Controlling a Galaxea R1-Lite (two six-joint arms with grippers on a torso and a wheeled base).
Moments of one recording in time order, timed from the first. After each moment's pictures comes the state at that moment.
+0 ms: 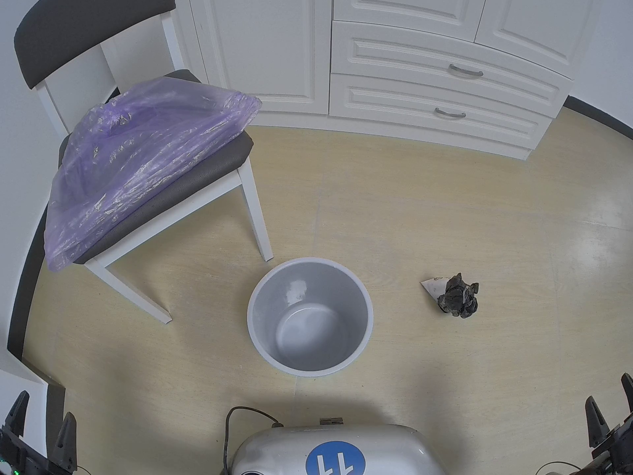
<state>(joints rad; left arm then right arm) 0.00 0.02 -0.02 0.00 0.02 -0.05 0.00 0.02 -0.02 0.00 0.00 0.02</state>
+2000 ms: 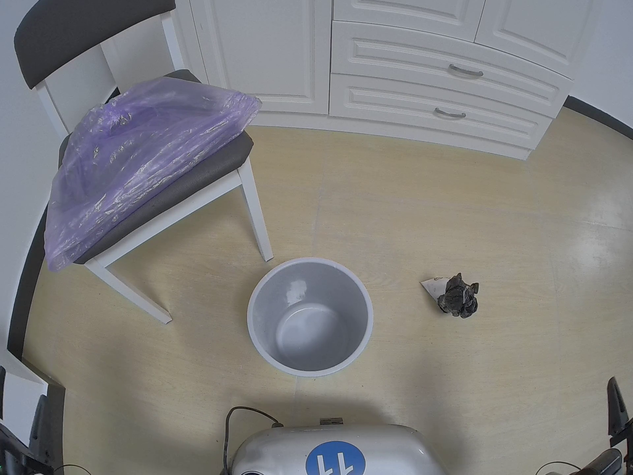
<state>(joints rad) 0.00 0.02 -0.06 -0.15 -0.03 -0.03 0.00 0.02 -0.07 -0.12 0.01 -0.07</state>
